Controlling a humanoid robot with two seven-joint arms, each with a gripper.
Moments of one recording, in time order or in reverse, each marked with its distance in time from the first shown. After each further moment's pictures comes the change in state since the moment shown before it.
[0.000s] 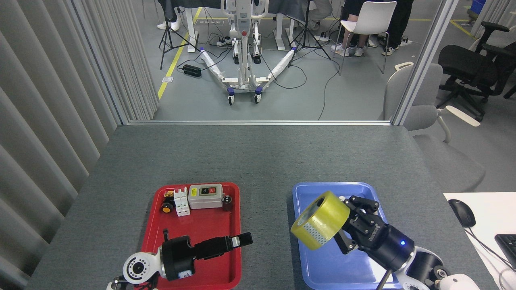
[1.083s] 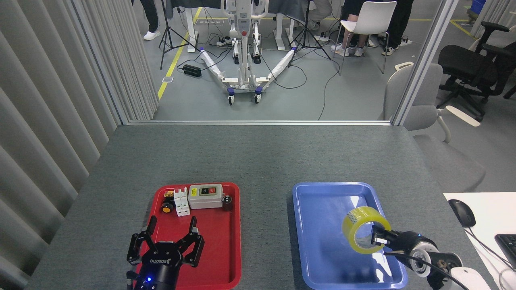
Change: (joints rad) left arm 0.270 -0.027 -0.072 -0.159 -1.402 0.338 1.402; right arm -0.085 -0.004 -0.007 0.228 -0.191 0.715 0.852
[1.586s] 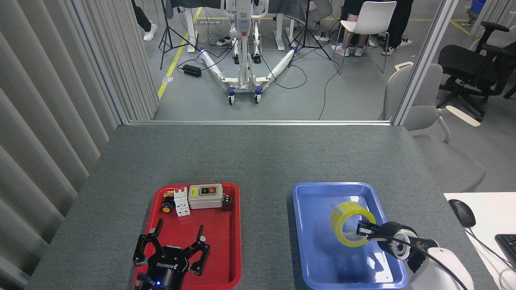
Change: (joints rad) left arm 0.009 -0.004 -0.012 0.016 -0.186 -0.016 -0.010; right arm -0.139 0.059 0.085 0.190 -0.039 0.016 0.001
